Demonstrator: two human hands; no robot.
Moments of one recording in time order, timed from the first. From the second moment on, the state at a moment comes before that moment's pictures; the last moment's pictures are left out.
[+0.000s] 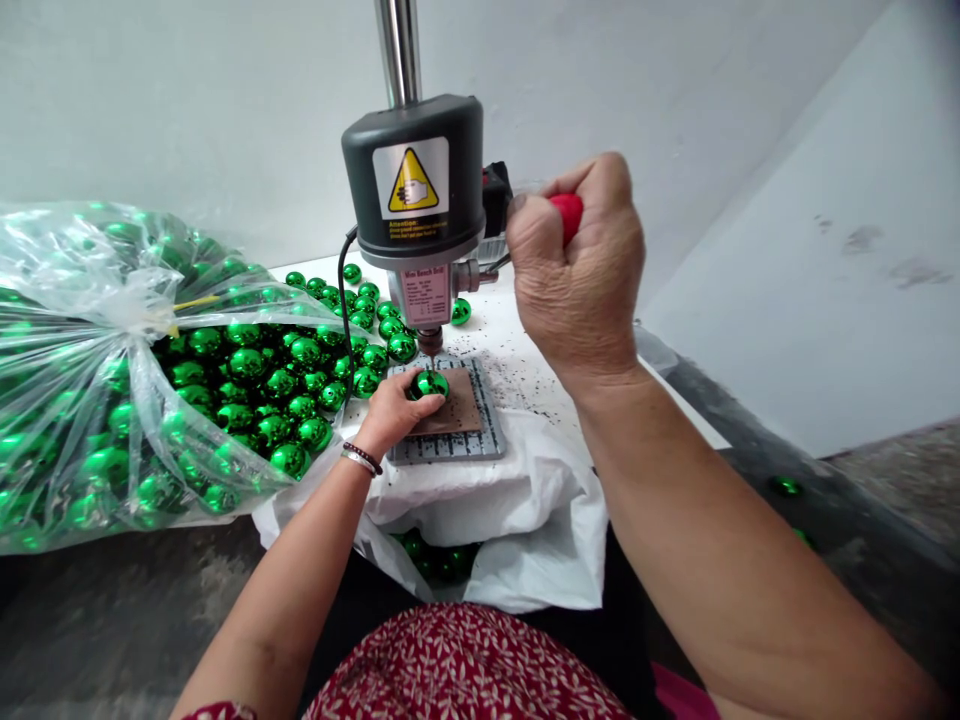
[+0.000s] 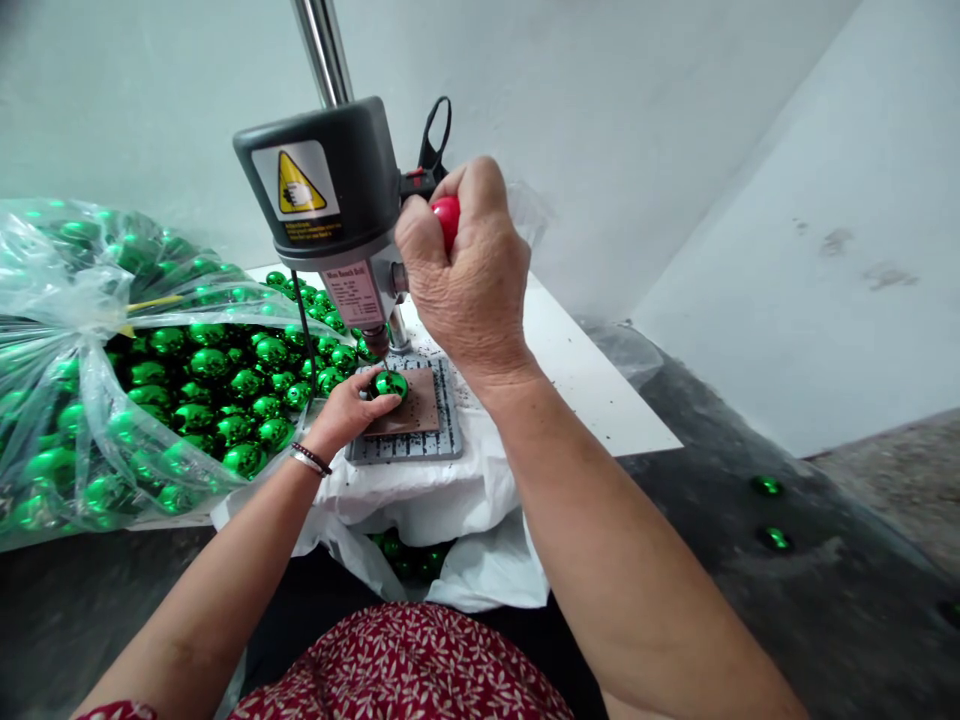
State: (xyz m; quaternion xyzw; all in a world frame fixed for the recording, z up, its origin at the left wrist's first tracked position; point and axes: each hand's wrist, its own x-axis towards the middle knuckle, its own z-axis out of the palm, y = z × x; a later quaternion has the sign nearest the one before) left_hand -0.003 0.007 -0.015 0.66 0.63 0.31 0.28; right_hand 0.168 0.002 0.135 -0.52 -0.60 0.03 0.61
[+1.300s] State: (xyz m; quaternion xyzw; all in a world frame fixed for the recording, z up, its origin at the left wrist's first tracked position) left_hand 0.003 -0.001 -0.016 0.68 0.63 0.27 0.25; right_hand 0.173 -0.017 0.072 -0.48 -0.58 -0.05 0.66
